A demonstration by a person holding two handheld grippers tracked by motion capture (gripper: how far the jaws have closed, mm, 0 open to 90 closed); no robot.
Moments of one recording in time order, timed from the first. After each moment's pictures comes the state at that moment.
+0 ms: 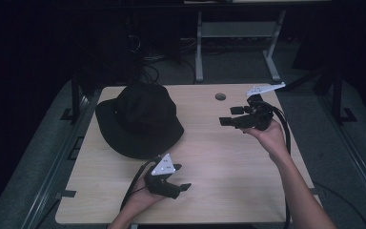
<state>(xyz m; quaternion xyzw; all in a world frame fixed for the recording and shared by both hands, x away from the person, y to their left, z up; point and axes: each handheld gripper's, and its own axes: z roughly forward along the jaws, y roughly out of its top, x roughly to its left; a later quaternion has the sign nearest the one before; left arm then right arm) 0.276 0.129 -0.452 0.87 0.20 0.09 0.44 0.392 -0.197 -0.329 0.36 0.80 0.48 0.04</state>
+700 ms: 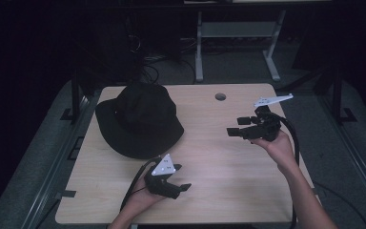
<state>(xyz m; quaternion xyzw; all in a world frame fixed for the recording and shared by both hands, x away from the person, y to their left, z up) 0.275 0.129 -0.452 0.87 0.20 0.09 0.44 0.373 -0.218 -0.351 0.37 0.80 0.47 0.02</state>
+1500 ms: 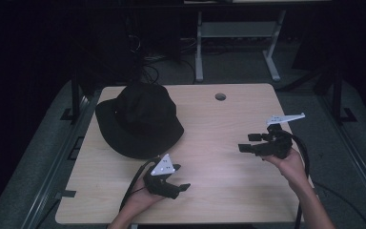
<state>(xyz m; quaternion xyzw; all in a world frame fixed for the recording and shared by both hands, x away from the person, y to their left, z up) 0.275 0.131 -0.453 0.87 0.20 0.09 0.44 0.344 -0.253 -0.392 0.40 0.79 0.47 0.00</state>
